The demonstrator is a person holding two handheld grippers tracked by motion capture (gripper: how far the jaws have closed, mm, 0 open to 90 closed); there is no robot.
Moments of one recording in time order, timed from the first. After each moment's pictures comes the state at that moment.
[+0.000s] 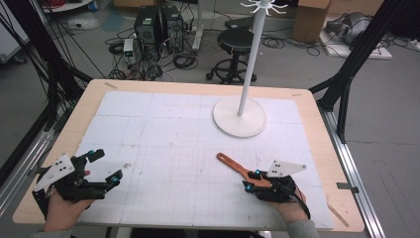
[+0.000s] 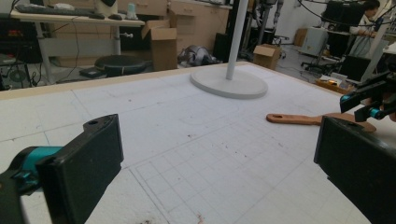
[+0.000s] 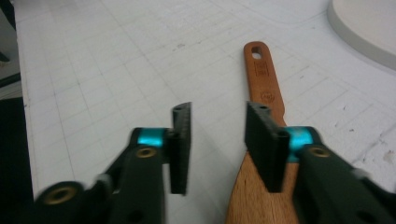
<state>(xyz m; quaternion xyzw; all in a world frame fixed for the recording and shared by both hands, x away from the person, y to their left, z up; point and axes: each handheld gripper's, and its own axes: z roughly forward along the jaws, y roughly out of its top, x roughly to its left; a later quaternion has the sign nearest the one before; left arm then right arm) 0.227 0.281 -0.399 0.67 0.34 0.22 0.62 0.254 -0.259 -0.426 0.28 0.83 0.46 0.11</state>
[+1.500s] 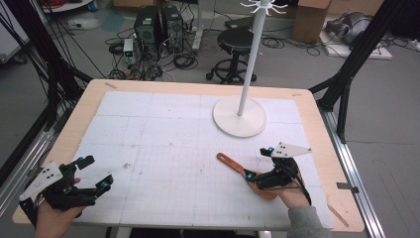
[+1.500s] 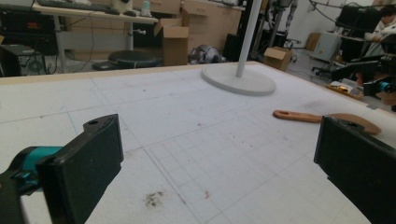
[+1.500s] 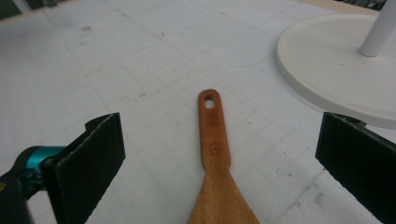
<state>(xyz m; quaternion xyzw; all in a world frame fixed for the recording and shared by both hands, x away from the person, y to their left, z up) 0.209 0.297 -0.403 0.65 0.36 0.23 0.62 0.288 -0.265 -0.400 0.32 0.80 0.49 0.12</state>
